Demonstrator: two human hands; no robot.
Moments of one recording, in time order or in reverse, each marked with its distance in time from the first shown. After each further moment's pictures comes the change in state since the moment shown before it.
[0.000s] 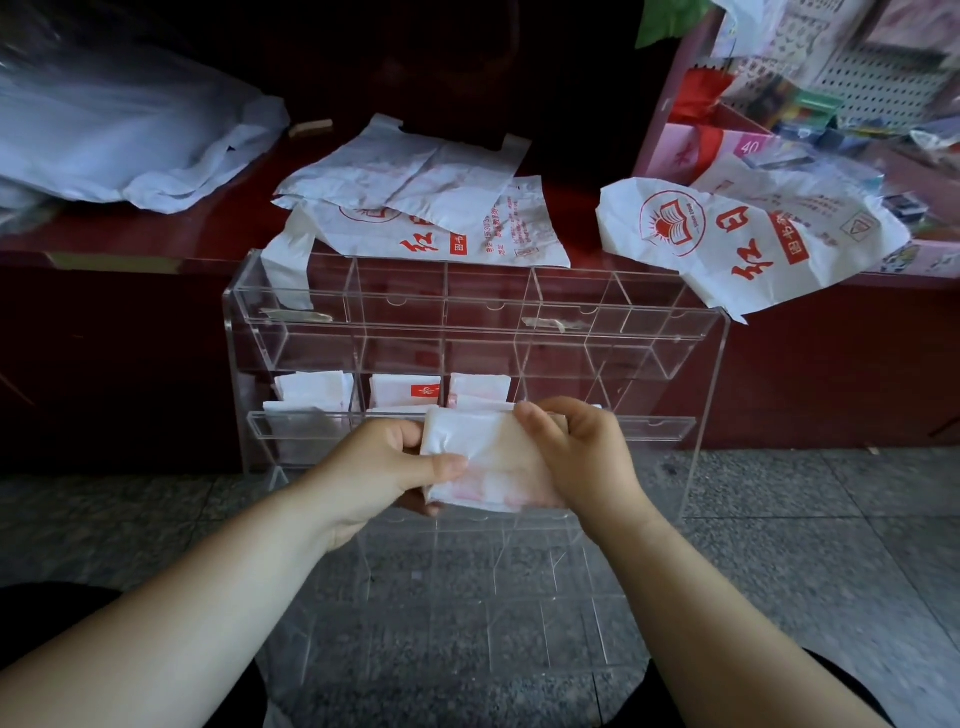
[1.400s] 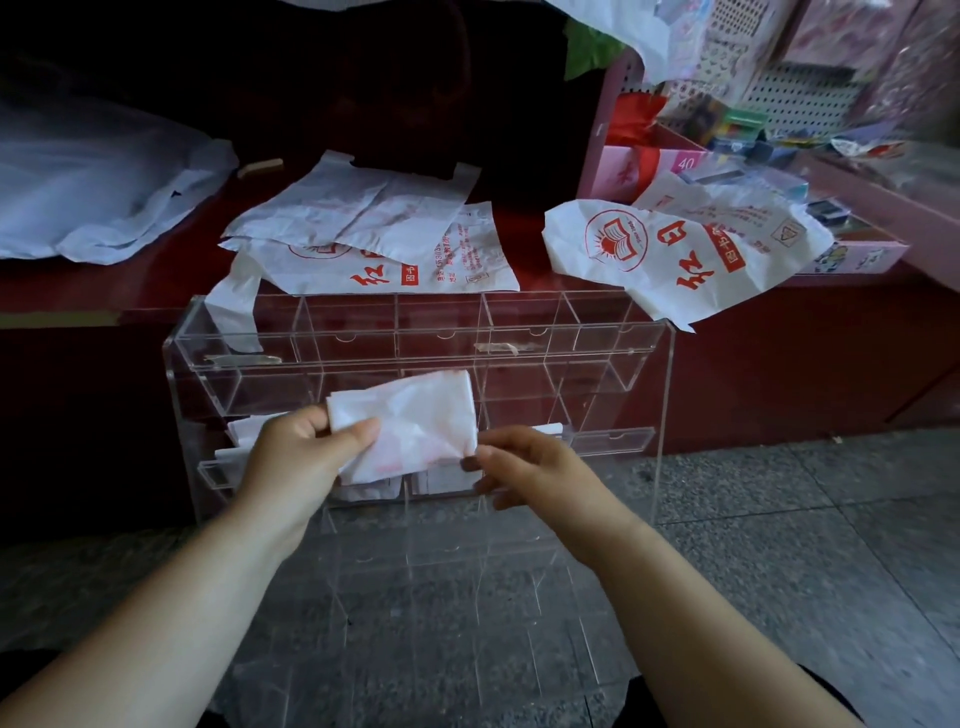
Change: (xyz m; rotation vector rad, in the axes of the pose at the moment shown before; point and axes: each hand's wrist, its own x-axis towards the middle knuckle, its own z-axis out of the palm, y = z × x) left_hand 0.018 0.010 -0.007 0.038 0.397 0.262; right_hand 0.006 0.010 -0.020 0.099 -0.307 0.112
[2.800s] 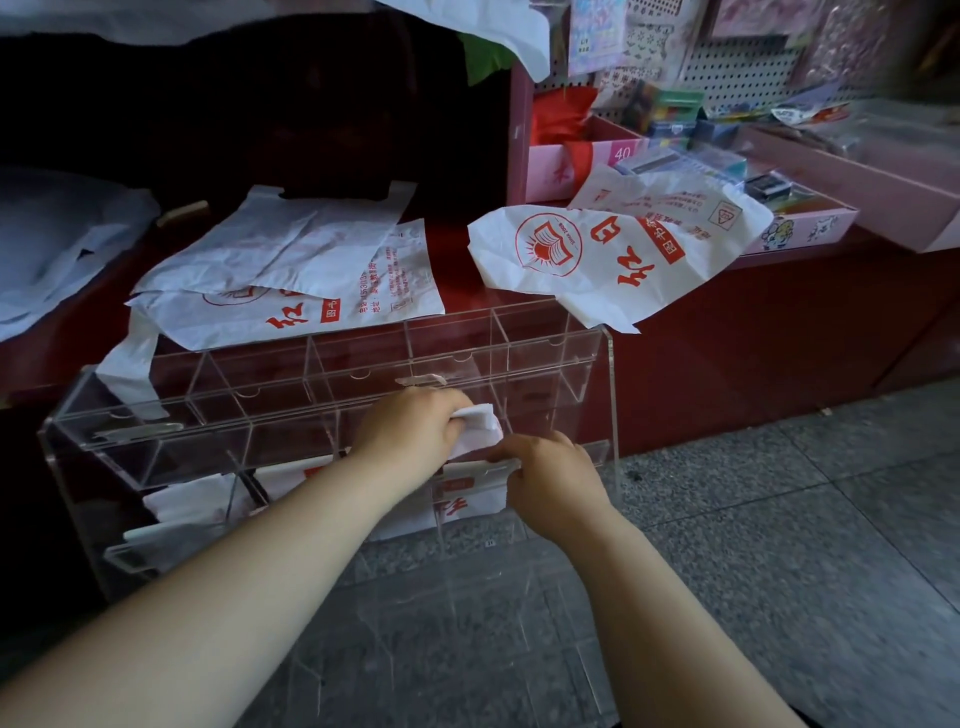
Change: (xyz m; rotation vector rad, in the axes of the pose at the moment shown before) left_hand 0.045 0.028 0.119 1.093 -0.397 0.468; right_hand 0.025 0.016 -0.061 -0.935 0.241 -0.065
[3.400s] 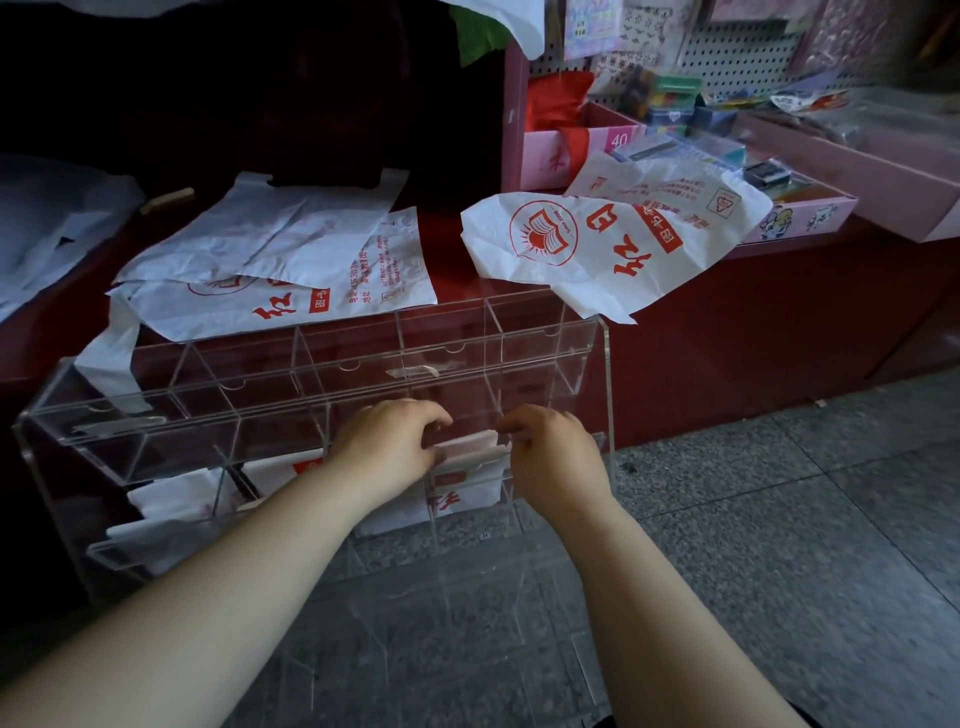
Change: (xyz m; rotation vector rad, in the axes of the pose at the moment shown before) left_hand -0.005 -0.018 0.011 0.043 -0.061 -0.015; right_hand 0.002 -0.002 -0.006 0.151 0.158 0.116
